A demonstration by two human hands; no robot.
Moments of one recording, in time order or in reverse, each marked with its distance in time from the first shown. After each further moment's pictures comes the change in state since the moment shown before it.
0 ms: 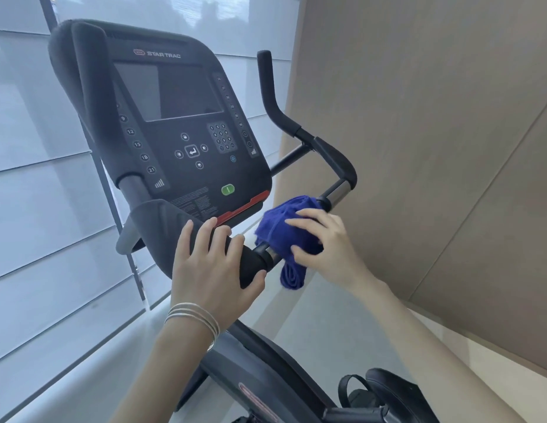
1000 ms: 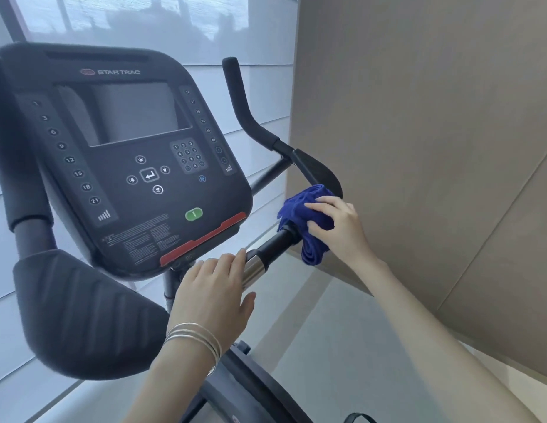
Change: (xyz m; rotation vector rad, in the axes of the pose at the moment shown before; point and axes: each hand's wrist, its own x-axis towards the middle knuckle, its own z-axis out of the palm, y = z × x) left_hand 0.078 0.079 0.043 0.002 -0.161 0.010; right_hand 0.090 0.144 -0.040 -0.014 0.141 0.088
